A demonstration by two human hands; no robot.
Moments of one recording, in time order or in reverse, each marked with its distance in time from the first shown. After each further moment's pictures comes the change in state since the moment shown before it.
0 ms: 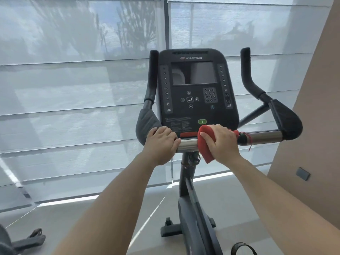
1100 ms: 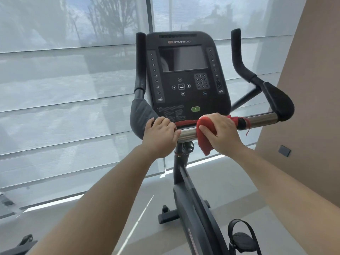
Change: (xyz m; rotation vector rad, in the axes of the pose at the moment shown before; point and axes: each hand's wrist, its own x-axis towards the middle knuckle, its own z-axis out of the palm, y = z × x) left_hand 0.001 -0.002 -0.005 -0.010 -0.051 0.042; right_hand -0.014 -0.013 -0.007 0.036 -0.020 -0.049
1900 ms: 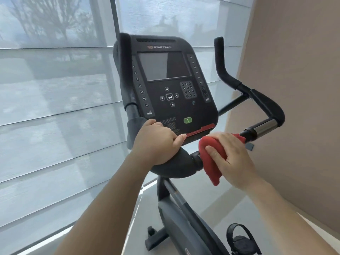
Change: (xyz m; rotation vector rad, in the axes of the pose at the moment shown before) left_hand 0.066 -0.075 -0.004 -0.018 0.068 0.382; right_hand -0.005 -0.060 0.030 -0.108 0.123 0.162
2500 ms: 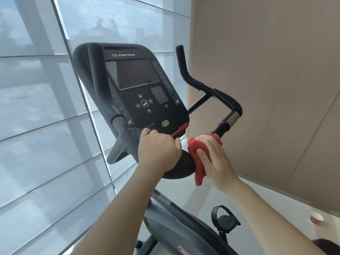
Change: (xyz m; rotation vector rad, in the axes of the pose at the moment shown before) left_hand -0.002 -0.004 0.007 -0.047 0.169 0.065; right_hand -0.021 -0.046 0.034 -0.026 0.144 0.165
